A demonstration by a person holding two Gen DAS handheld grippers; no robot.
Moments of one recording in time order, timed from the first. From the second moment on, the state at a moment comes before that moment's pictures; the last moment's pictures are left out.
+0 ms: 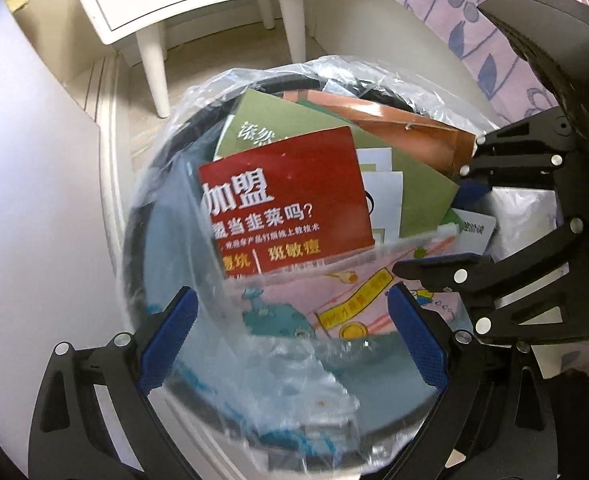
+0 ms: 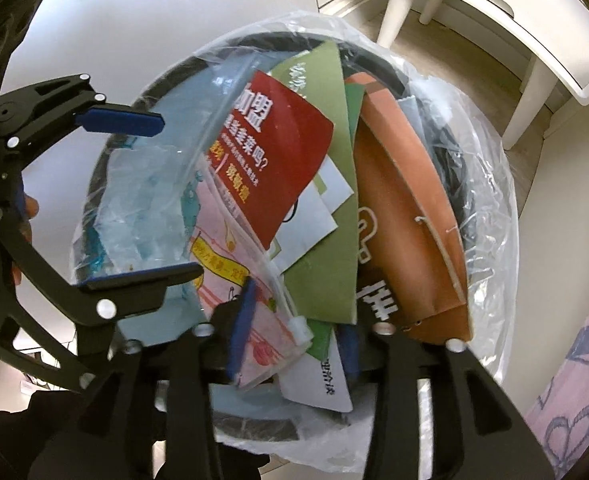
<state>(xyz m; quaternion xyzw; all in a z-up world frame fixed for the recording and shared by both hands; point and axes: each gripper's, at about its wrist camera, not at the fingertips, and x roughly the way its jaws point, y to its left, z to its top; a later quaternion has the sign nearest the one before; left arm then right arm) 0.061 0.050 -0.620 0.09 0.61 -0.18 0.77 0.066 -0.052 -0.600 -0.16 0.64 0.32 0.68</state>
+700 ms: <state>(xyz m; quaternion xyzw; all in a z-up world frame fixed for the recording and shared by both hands) 0.029 0.063 -0.586 0.08 0.60 -0.14 0.78 0.050 -0.059 -0.537 -0.14 0.59 0.30 0.74</state>
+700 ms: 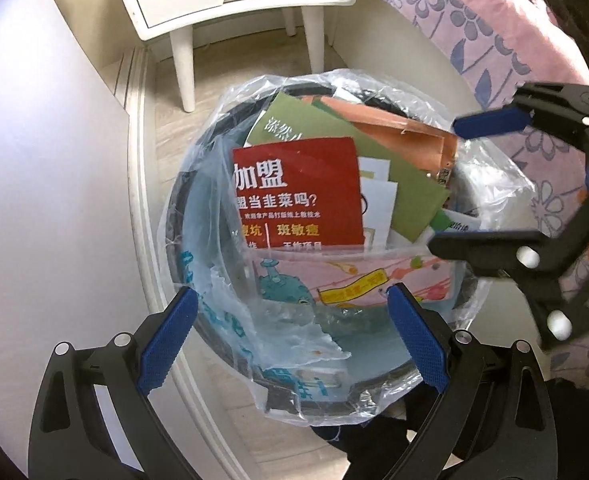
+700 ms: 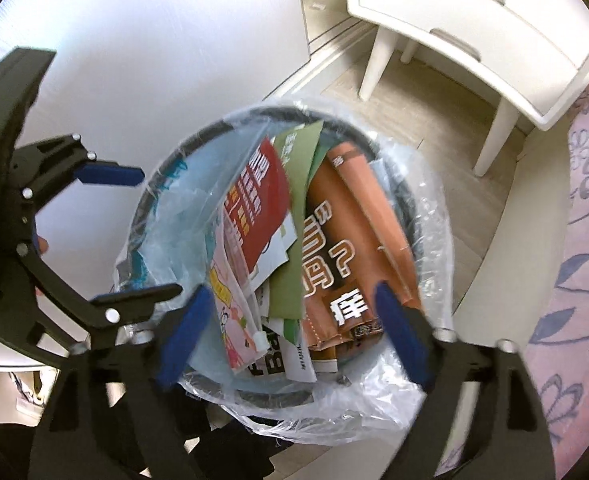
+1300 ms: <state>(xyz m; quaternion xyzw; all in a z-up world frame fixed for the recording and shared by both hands) 0.017 0.049 -0.542 0.10 0.57 -0.13 0.81 0.049 -0.081 -0.489 -0.18 0.54 0.24 0.78</state>
